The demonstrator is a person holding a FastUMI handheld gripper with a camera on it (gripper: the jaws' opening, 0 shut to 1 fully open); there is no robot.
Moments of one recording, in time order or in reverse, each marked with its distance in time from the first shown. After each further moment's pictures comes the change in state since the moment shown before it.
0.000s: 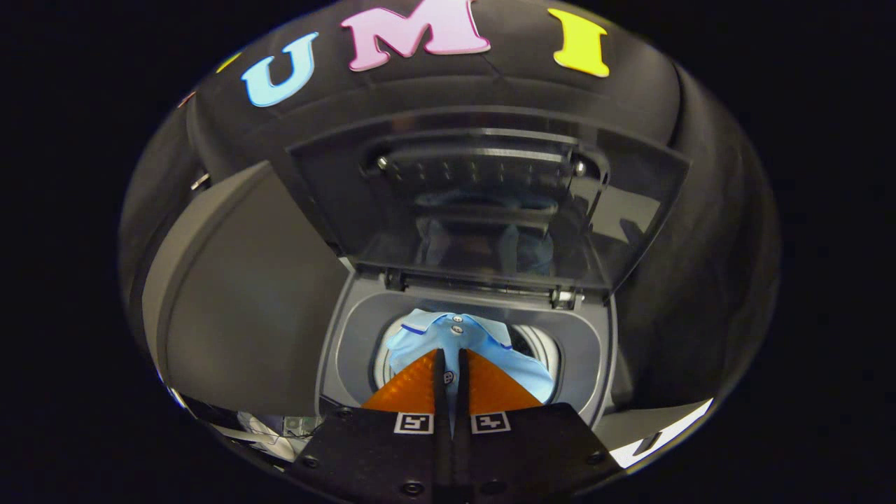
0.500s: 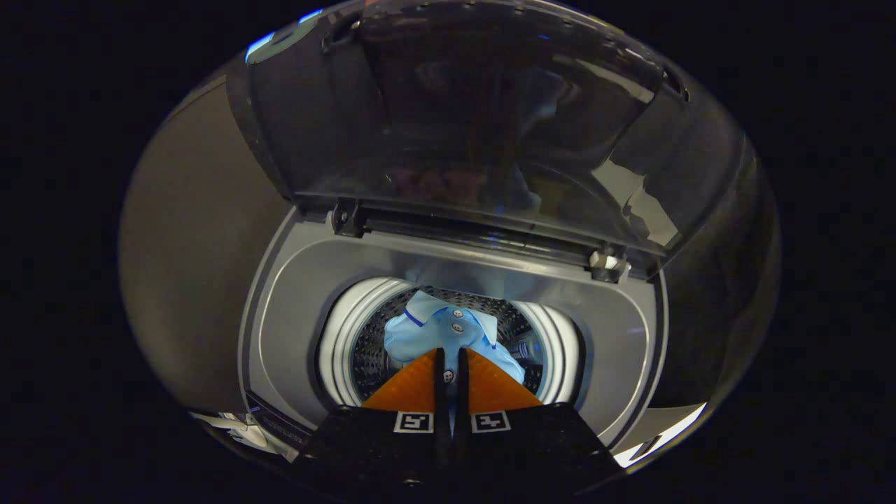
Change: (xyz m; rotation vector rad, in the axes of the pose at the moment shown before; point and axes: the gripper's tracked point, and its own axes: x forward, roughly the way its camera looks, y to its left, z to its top) arm 0.093 -0.013 -0.057 -0.082 0.082 -0.104
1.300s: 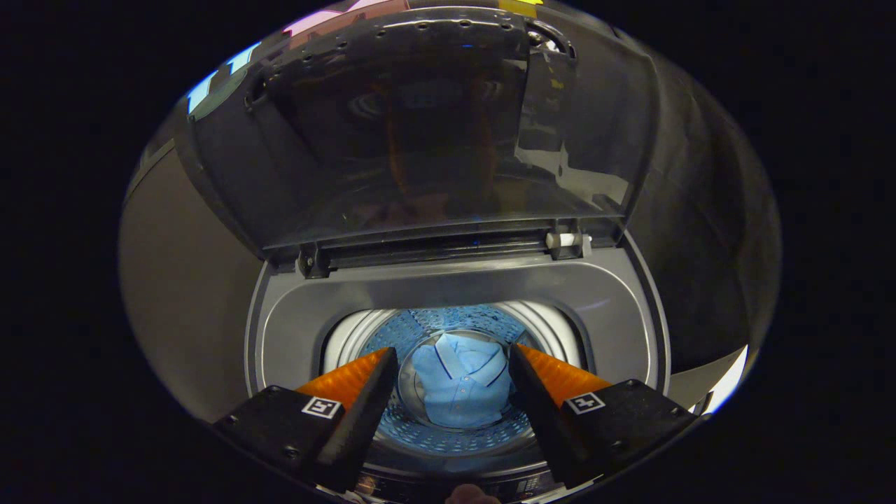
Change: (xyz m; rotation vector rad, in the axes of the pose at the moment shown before) arm -0.008 -0.020 0.012 0.268 -0.133 -0.046
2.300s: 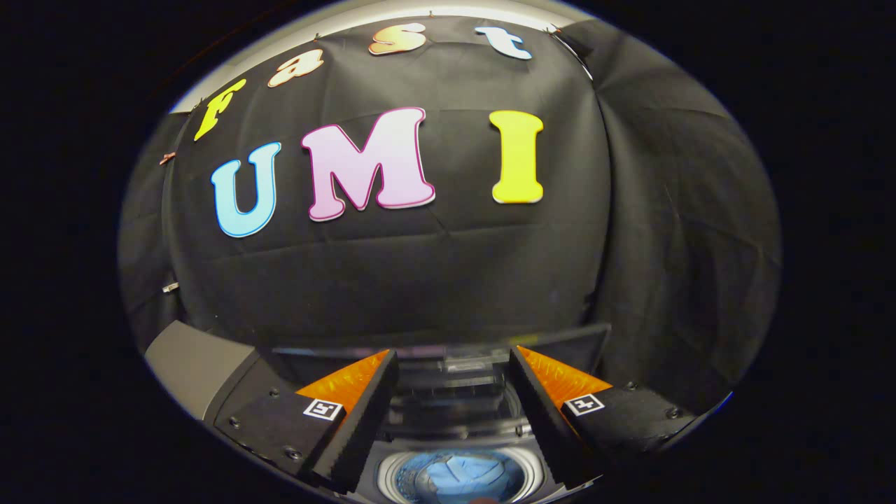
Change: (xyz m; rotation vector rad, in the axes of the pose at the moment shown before) arm -0.149 0.029 0.259 -0.016 -0.631 0.047
